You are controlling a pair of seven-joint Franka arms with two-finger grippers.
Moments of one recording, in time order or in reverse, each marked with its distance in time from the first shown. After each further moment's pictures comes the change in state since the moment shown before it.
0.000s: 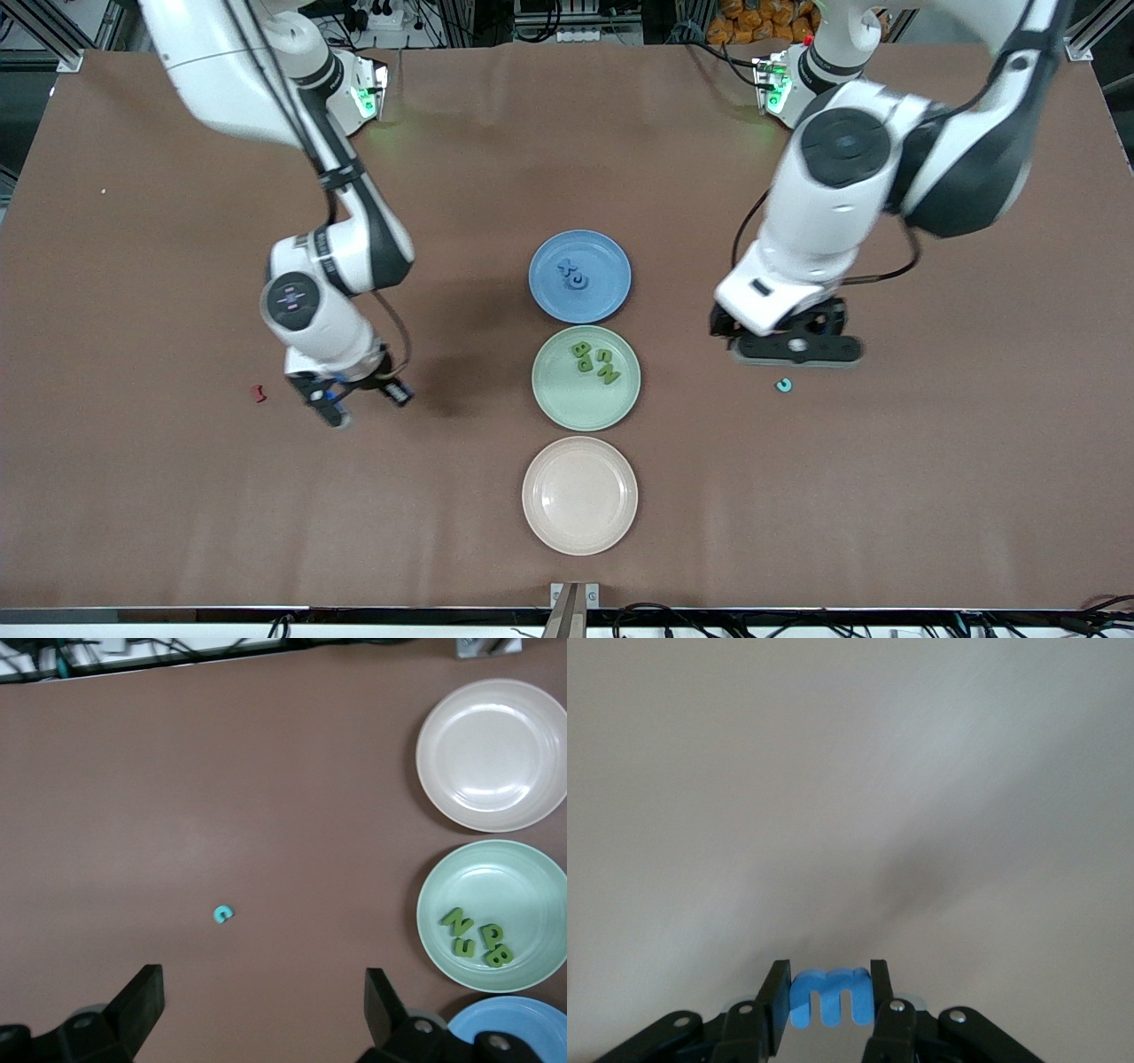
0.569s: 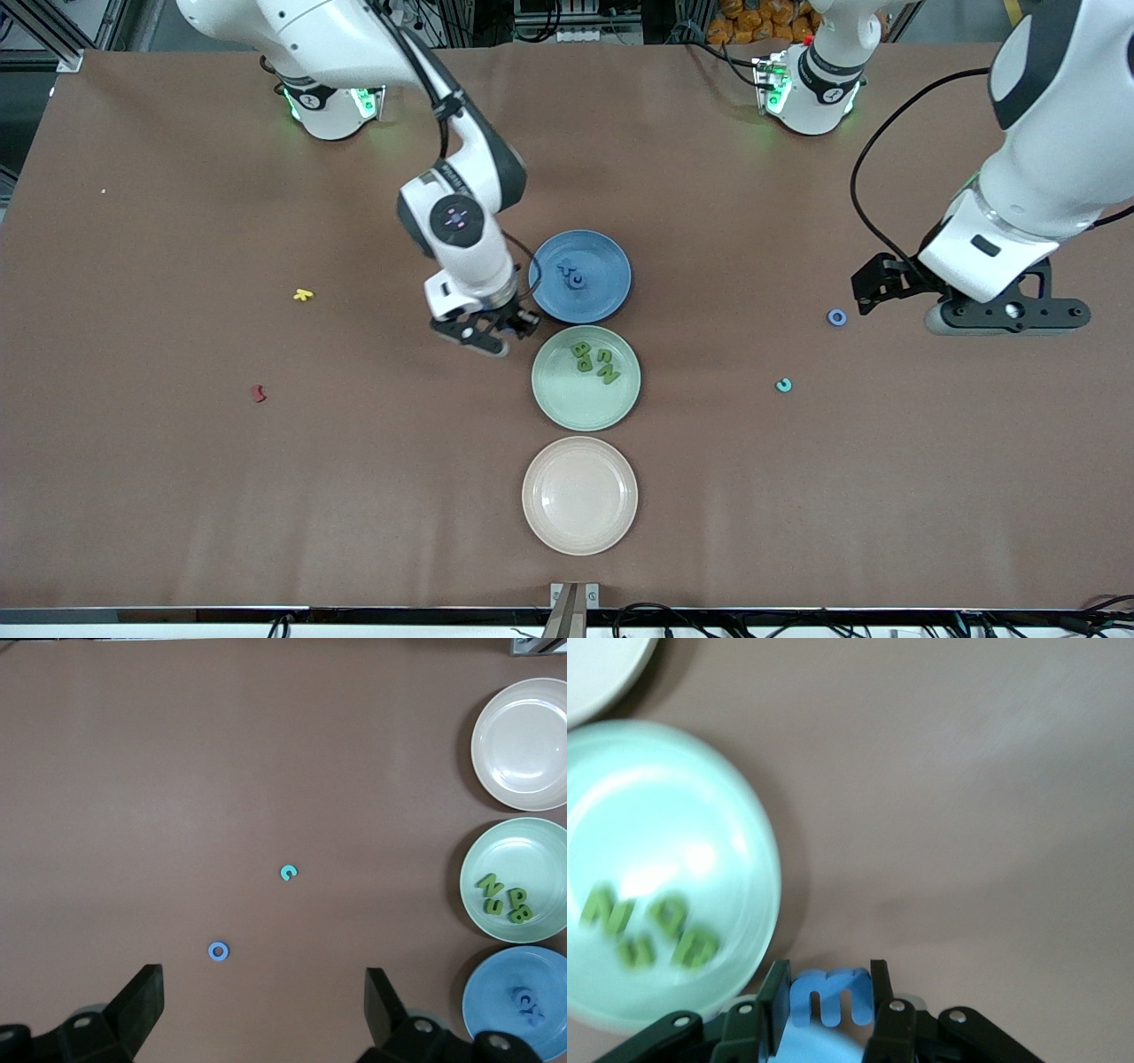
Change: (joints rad) left arm 0.236 -0.159 0.004 -0.013 -0.203 -0.142 0.229; right arm 0.307 -0.008 0.003 -0.002 0.000 -0.016 -0.003
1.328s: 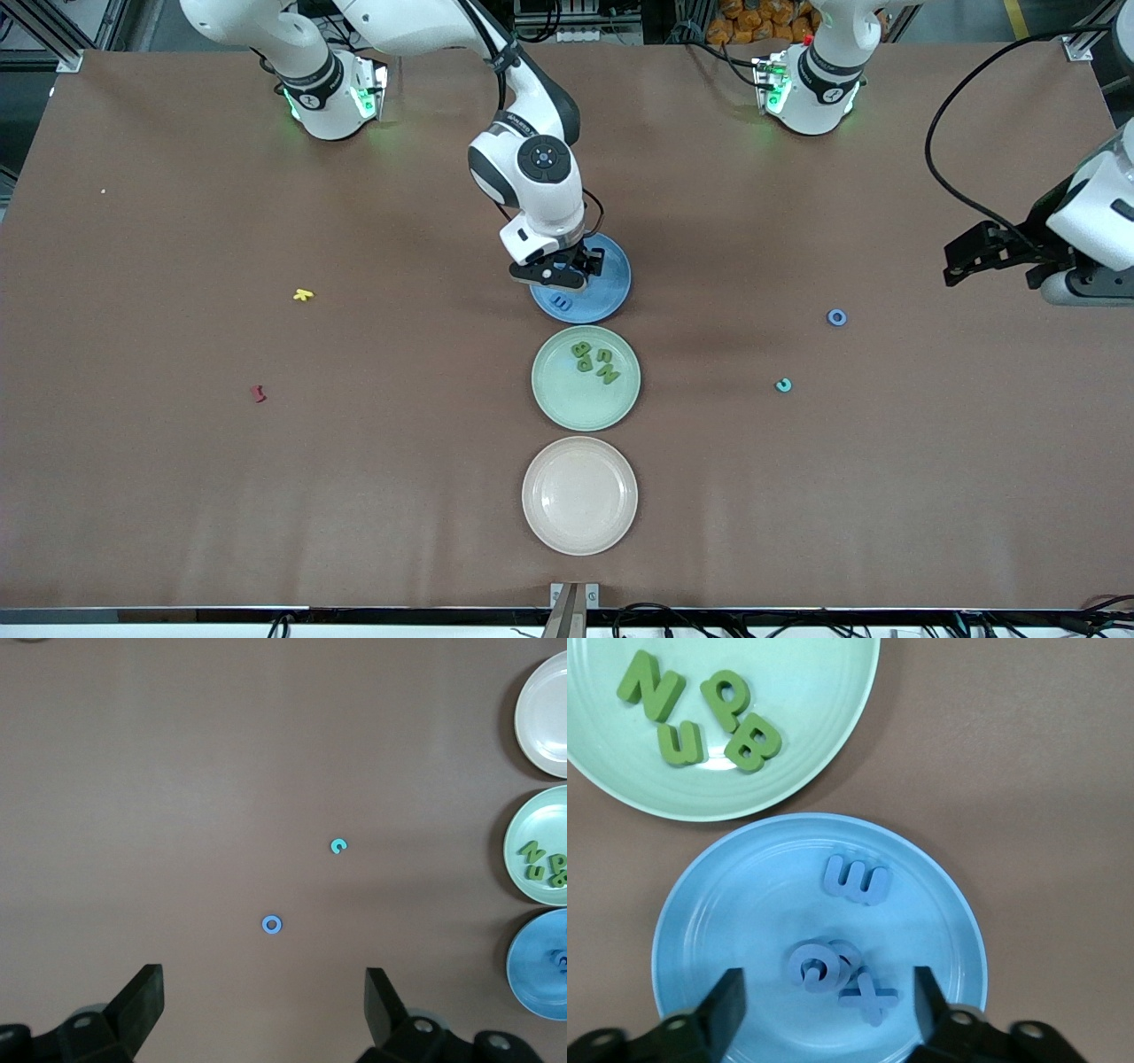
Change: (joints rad) left arm -0.134 -0.107 0.337 -0.038 -0.116 -0.067 0.235; right arm 0.165 0.017 0.024 -0.009 0.001 -0.005 0.063
